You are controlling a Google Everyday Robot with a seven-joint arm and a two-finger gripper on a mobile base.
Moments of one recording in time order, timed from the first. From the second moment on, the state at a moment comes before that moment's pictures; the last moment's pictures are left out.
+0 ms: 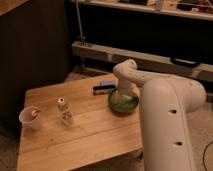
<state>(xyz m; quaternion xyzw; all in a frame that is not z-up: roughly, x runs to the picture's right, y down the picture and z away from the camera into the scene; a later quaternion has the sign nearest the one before) 0.128 0.040 0.906 -0.21 -0.21 -0.77 0.56</state>
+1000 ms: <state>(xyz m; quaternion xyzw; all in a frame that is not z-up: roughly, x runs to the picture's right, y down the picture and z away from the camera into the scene) -0.018 -0.070 0.801 0.08 -0.37 -0.83 0.40</state>
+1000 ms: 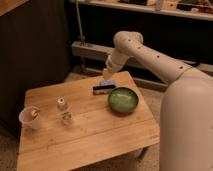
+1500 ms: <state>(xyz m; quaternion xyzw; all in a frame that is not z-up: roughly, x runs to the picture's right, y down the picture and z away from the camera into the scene) -0.105 0.016 0.828 0.09 -0.43 -0.84 0.31</state>
